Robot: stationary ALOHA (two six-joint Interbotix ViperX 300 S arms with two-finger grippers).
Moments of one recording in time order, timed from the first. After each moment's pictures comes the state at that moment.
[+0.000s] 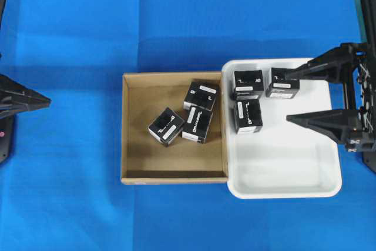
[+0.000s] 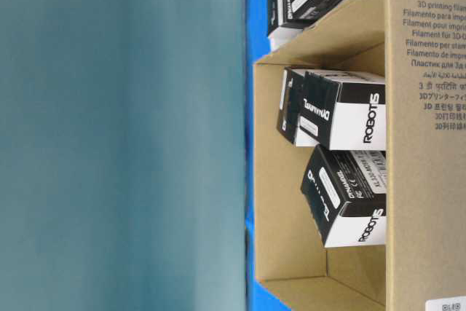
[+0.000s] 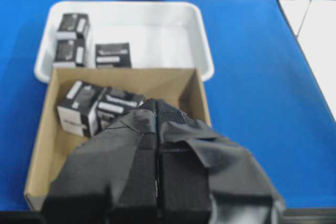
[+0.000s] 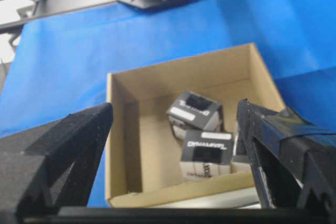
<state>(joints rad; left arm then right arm) -0.03 -1.10 0.99 0.02 0.29 -0.06 -0.02 -0.87 1.05 0.03 0.01 0.14</state>
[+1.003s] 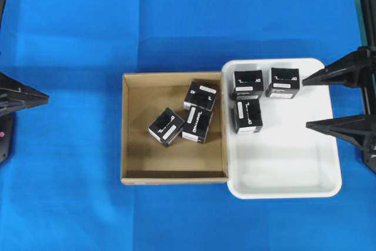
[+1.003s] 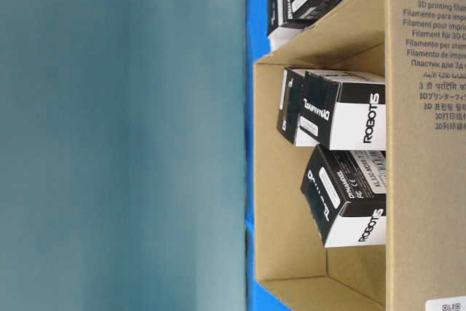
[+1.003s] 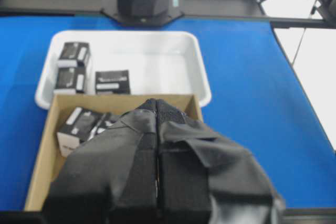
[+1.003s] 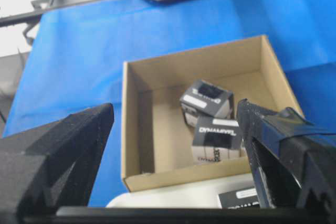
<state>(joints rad) -0.04 -1.11 1.00 0.02 0.21 -0.05 0.00 -0.99 1.06 0.03 0.13 0.15</state>
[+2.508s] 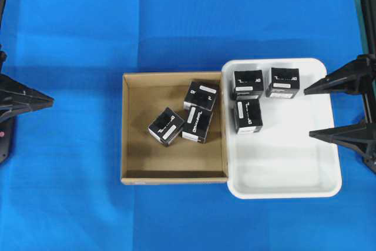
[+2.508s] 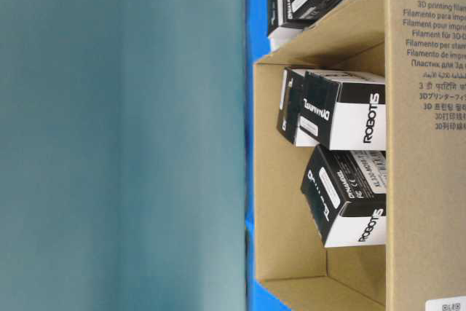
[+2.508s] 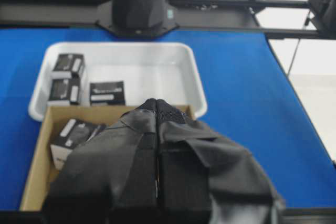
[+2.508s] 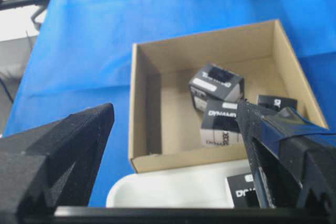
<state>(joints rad) -0.04 -1.08 1.03 0.02 0.12 -0.06 0.04 -1.02 1.09 0.03 0.15 0.15</state>
